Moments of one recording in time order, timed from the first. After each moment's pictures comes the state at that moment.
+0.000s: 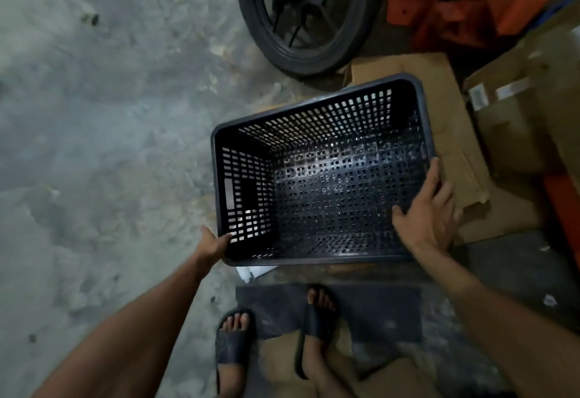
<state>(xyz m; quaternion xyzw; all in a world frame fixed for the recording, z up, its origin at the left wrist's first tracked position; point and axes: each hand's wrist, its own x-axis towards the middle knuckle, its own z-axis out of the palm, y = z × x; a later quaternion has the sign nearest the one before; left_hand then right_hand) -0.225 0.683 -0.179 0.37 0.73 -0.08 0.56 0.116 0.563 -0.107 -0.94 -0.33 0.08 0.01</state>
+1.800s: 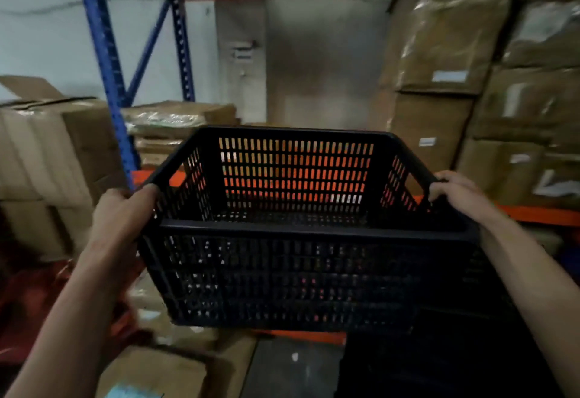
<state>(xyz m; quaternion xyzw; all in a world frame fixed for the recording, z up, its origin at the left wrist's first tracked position) 0.002 0.382 0.690 0.75 0.23 0.27 0.56 0.029 -0.107 0.728 -0.86 0.07 -0.16 0.48</state>
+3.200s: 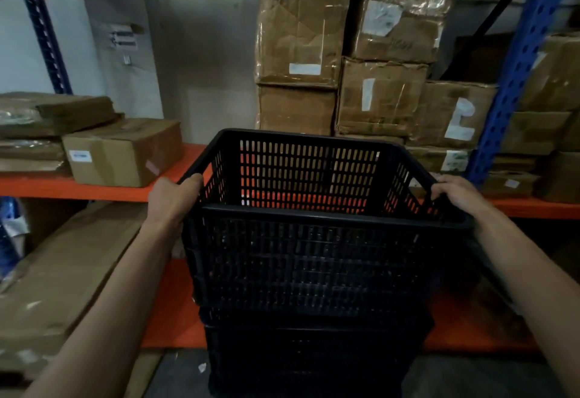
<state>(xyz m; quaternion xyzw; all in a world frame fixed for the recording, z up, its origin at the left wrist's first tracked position) 0.063 -0.083 0.726 0.78 0.14 0.19 0.57 0.038 -0.534 0.727 -0.86 0.19 -0.17 0.45</state>
